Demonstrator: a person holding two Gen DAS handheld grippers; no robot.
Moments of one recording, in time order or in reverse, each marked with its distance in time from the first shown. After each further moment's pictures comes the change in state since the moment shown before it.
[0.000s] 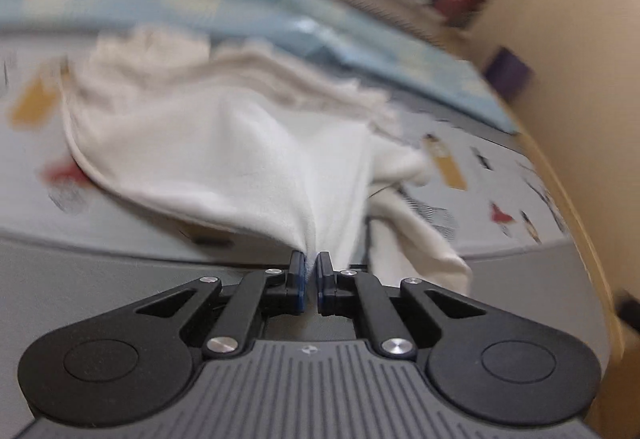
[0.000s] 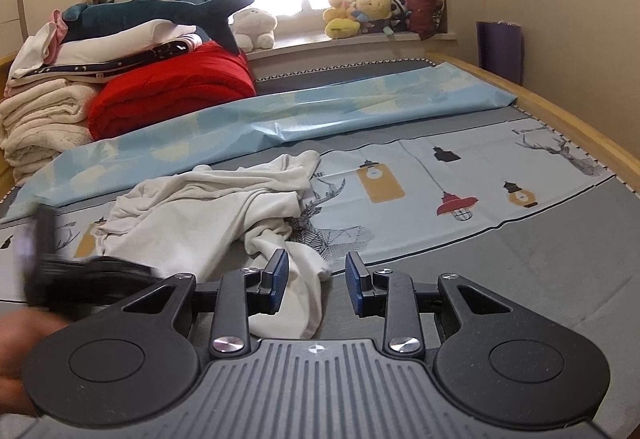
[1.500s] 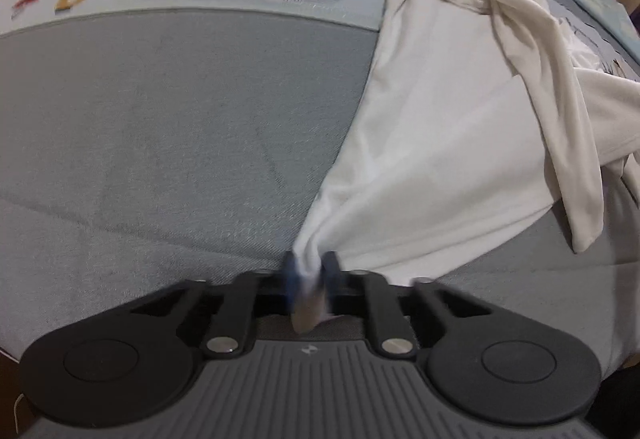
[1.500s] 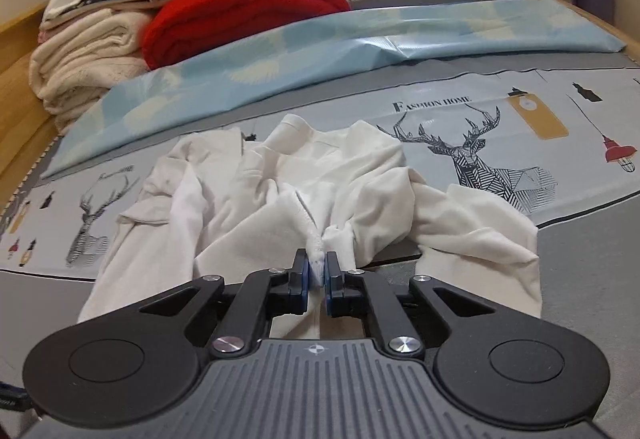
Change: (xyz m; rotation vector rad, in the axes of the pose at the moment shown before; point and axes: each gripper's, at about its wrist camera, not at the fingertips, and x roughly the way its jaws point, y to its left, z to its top) left arm -0.131 0.250 -0.089 -0.140 0.365 0.384; right arm 0.118 0.138 -0.016 -0.013 0.207 0.193
